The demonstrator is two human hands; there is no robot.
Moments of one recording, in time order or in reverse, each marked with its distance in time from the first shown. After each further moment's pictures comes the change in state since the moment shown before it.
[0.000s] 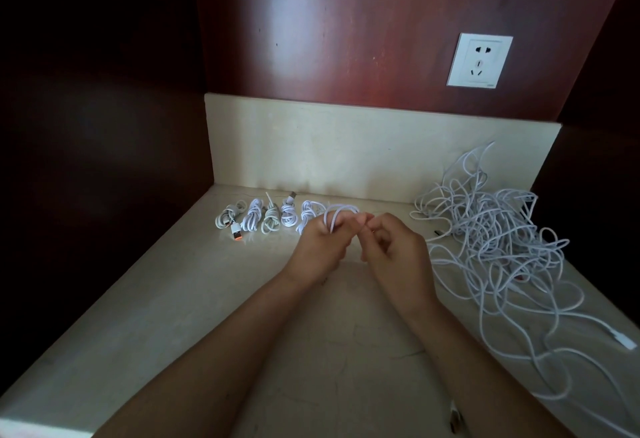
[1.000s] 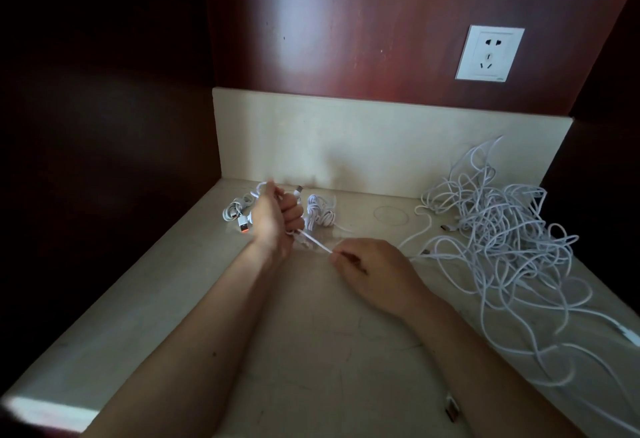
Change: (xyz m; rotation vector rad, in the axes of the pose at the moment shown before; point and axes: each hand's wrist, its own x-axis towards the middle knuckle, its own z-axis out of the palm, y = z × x) left_hand 0.036 -0.012 -0.053 -0.784 0.382 -0.235; right_hand -0.007 -0.005 0.006 -0.260 -0.497 -0.211
